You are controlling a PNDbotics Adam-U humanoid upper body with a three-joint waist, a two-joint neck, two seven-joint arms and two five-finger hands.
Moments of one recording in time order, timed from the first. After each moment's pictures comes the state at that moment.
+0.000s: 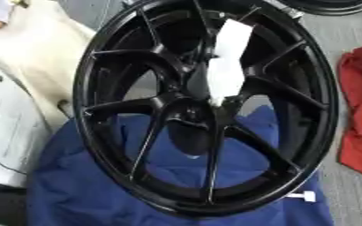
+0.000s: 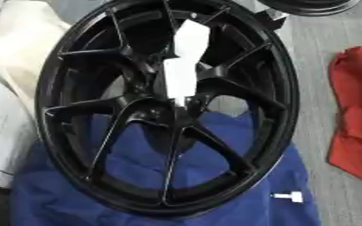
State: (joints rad) left arm -0.73 1.04 0.02 -1.50 0.14 -0.42 -0.54; right arm -0.13 -0.44 -0.29 -1.98 0.33 0.33 -0.78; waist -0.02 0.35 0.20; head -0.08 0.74
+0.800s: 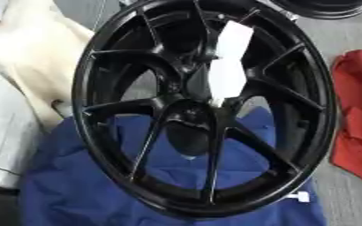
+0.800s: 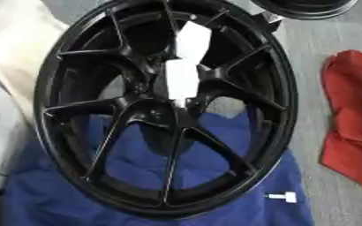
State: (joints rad) left arm -0.45 1.02 0.14 -1.36 -0.01 -0.45 -0.53; right arm -0.13 -0.44 -0.32 -1.98 0.36 0.34 -0.77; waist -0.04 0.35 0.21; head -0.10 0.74
